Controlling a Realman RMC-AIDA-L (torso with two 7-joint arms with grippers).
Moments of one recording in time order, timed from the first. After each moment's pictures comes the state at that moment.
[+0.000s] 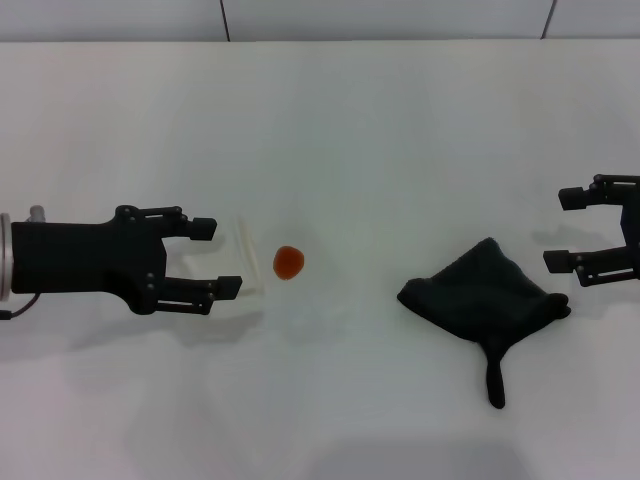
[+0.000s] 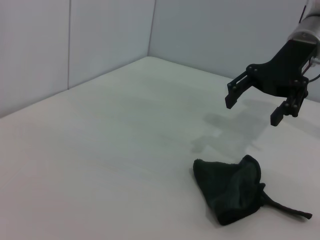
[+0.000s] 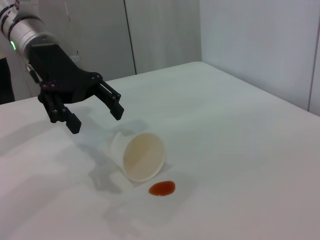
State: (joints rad) left arm -0.41 -2.06 0.90 0.95 2.02 1.65 -1.52; right arm 0.39 1.97 -0.86 -1.01 -1.97 -1.64 1.48
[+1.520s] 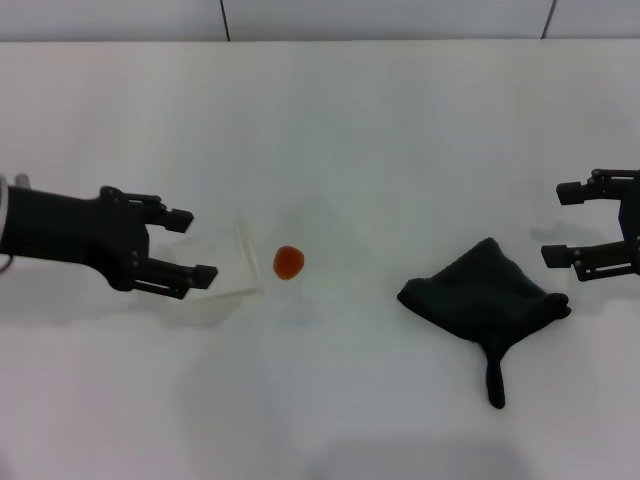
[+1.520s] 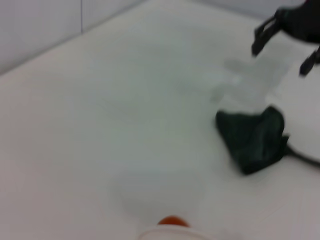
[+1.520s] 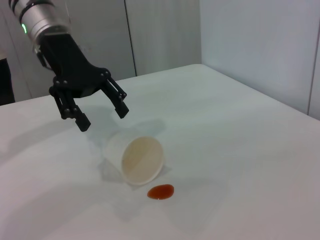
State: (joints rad) left arm -0.51 -2.04 0.90 1.07 2.22 1.68 -1.71; right arm 0.40 1.97 -0.86 -1.01 -1.97 -1.64 1.49
